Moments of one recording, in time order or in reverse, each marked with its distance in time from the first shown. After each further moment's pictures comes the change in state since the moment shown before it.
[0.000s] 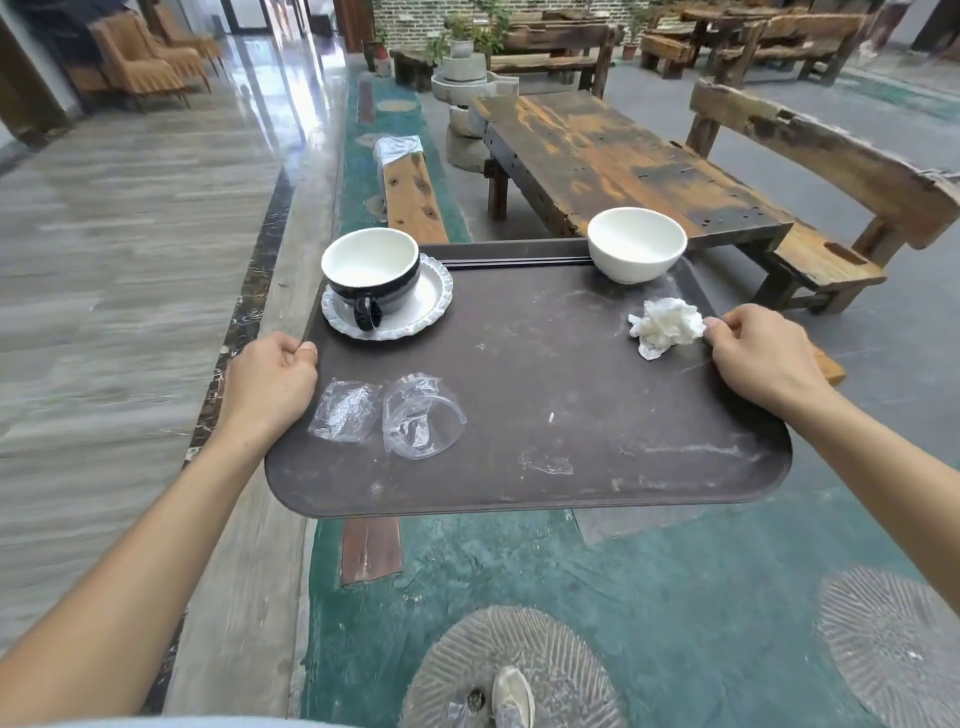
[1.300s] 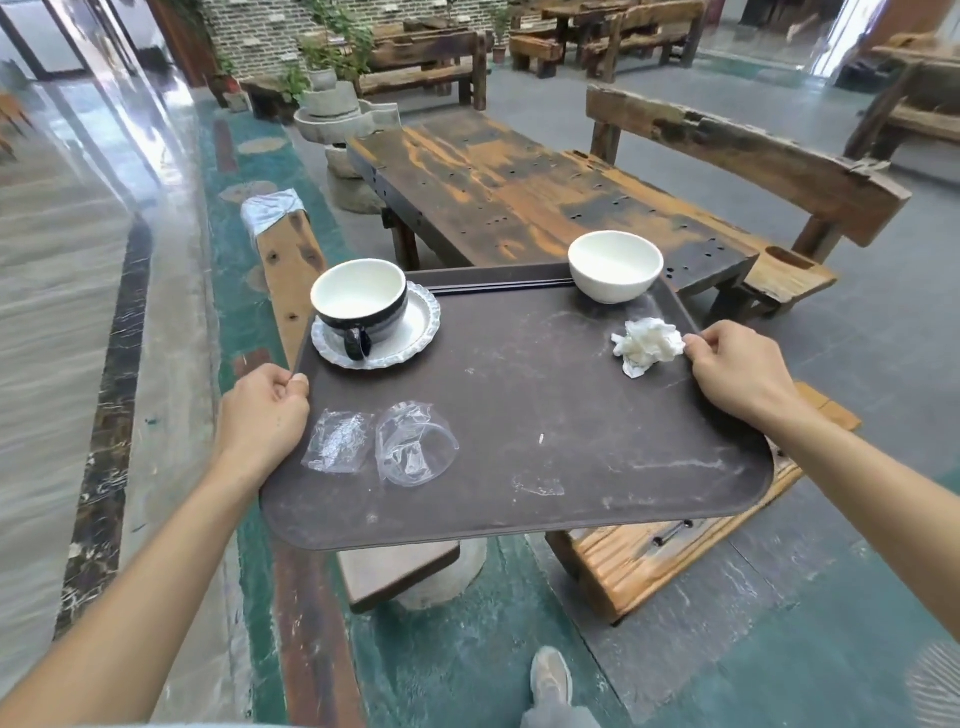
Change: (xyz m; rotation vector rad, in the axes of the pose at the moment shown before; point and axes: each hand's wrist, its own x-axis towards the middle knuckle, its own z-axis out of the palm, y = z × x) left_hand 0.515 0.146 0.271 -0.038 -0.176 0.135; right_hand 0.475 -0.016 0.149 0.014 0.081 0.240
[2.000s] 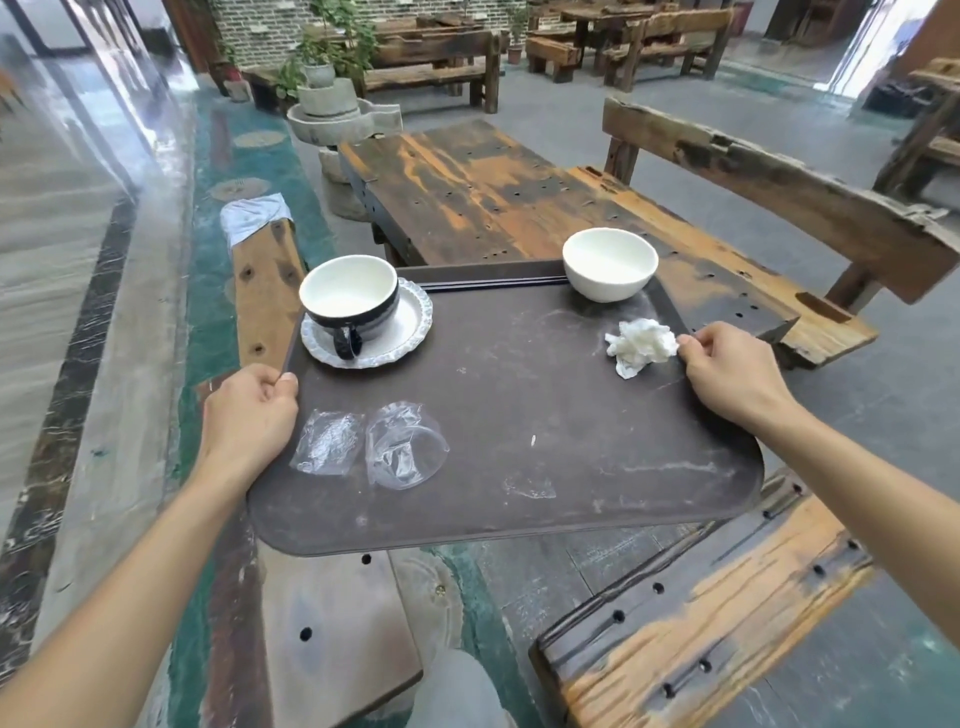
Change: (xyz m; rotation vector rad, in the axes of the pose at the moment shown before) left_hand 0.215 0.082 0.137 -0.015 0.021 -0.039; right_hand 0.291 0.010 0.073 -0.013 -0.021 -0.043
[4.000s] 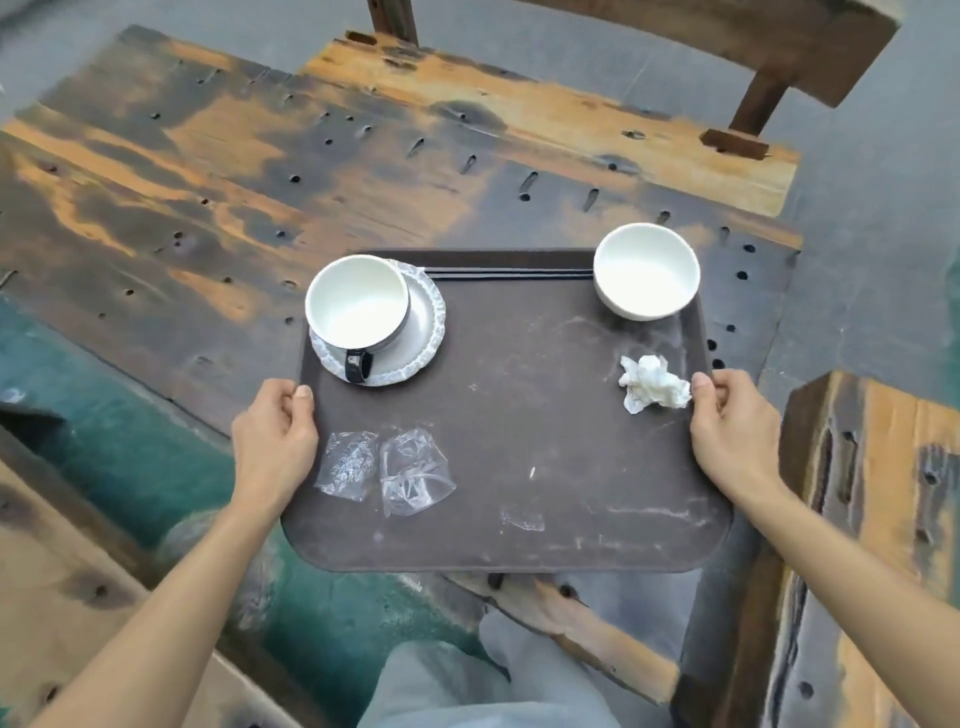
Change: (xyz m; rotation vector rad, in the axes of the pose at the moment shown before) left_hand 0.564 0.210 0.498 0.020 -0.440 0.433; right_hand 0.429 0.100 0.248 0.156 0.311 0.759
